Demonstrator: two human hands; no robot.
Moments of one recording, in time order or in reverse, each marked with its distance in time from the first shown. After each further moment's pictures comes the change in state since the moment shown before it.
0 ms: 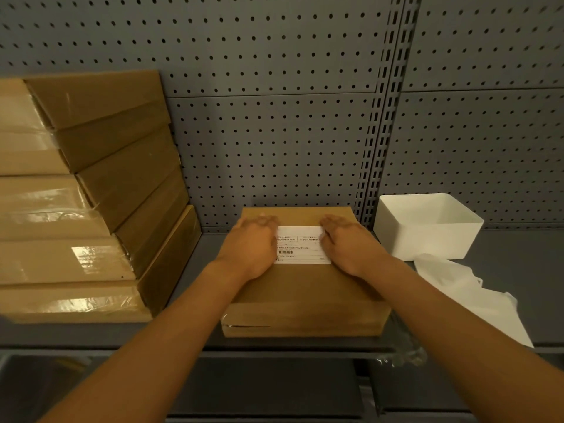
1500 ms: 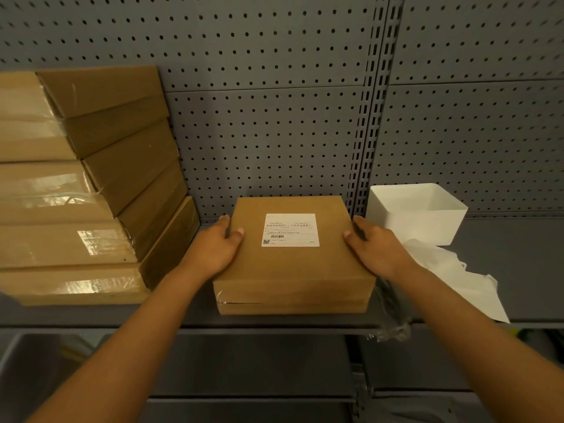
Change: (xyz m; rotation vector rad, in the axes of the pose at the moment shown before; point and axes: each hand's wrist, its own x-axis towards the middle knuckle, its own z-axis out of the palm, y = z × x) left_hand -0.050 -0.015 -0.018 -0.409 -0.052 -0.442; right_hand -0.067 0.019 -0.022 0.397 0.045 0.236
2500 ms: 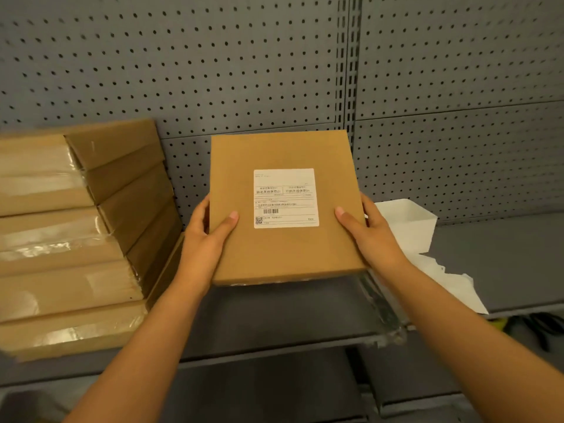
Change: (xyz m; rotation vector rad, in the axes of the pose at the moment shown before) left_hand -0.019 0.029 -0.039 -0.895 0.246 0.262; right_hand -0.021 -0.036 -0.021 0.797 0.344 -0.123
